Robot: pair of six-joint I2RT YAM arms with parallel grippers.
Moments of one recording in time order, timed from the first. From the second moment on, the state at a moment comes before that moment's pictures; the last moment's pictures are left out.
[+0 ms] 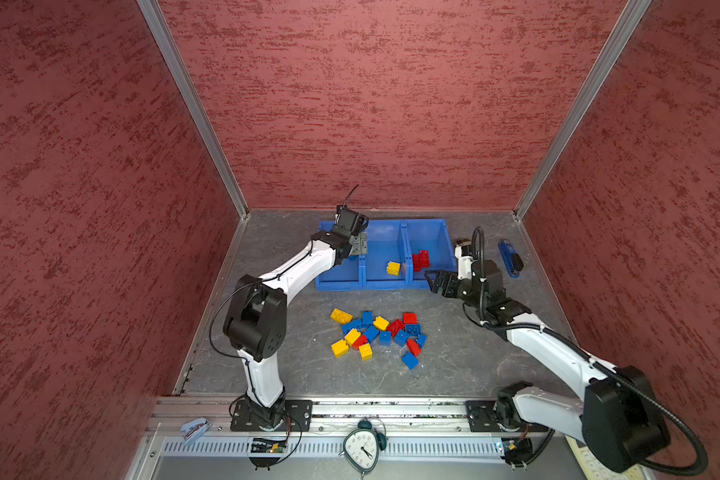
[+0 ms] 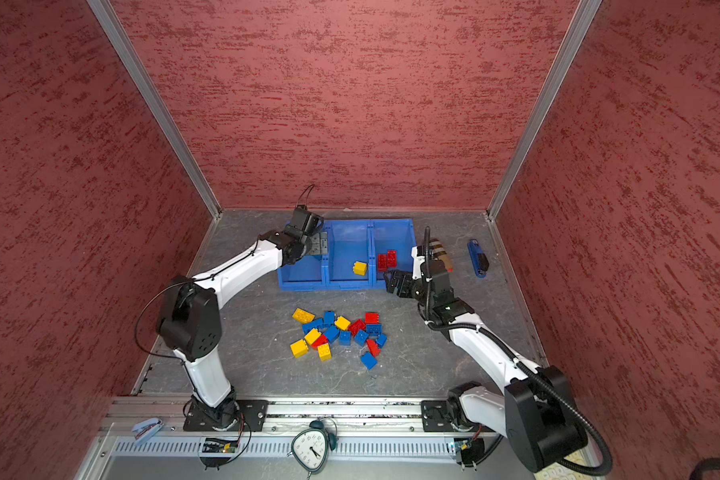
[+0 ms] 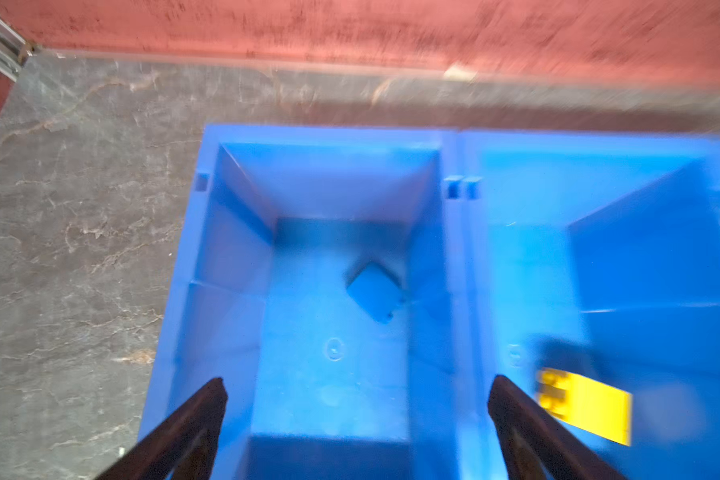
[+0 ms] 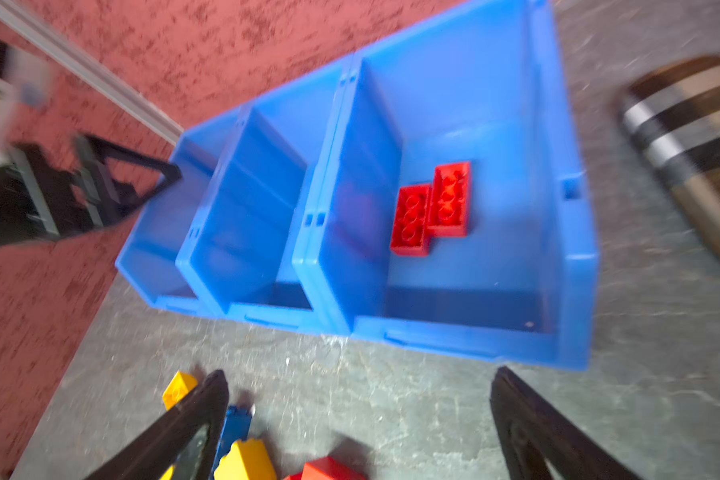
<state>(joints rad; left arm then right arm) -0.50 1.77 1.44 -0.50 -0.36 -0.42 0.36 1.18 0.63 0.04 -0.19 0.49</state>
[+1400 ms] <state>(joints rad) -0.66 1.33 0.97 -0.26 -0.44 -0.63 0.69 1.69 0.95 -0.51 0.02 0.34</state>
